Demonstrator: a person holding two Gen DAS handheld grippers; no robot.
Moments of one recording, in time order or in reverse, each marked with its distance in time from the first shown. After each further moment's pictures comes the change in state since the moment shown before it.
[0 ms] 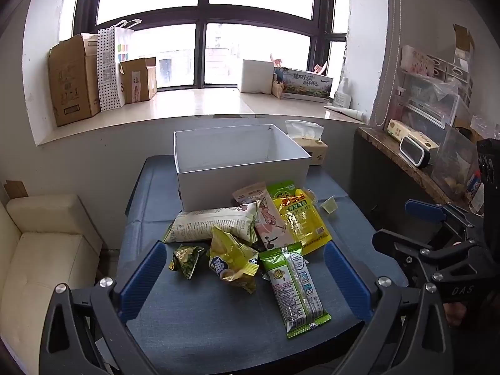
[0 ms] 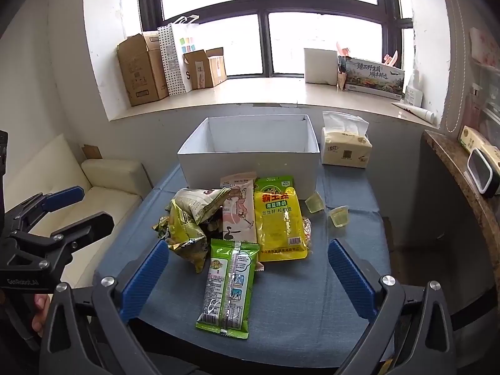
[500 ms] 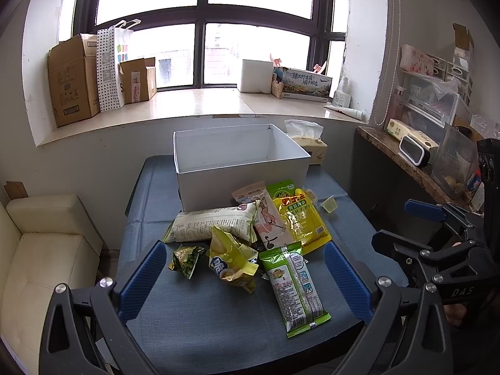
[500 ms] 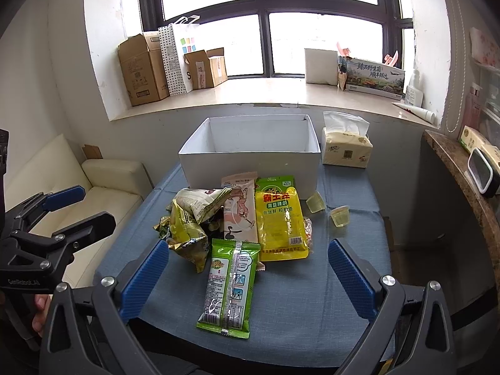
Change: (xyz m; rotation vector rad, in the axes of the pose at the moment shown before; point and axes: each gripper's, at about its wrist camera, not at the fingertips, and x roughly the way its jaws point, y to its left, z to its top) left arm 0.001 0.000 -0.002 0.000 -0.002 -0.002; right arm -0.001 0.001 -0.001 -0.004 -0.002 0.003
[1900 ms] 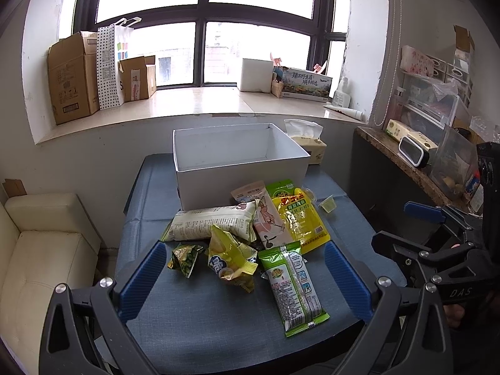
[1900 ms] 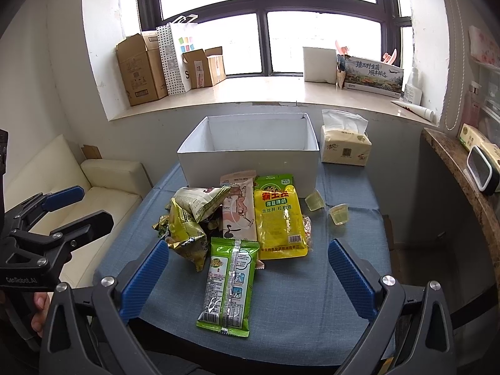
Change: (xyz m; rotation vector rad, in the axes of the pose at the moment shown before) left arm 0.000 0.001 0.001 -0.006 0.007 -0.006; right arm -0.001 -0.002 0.000 0.008 0.007 -0.003
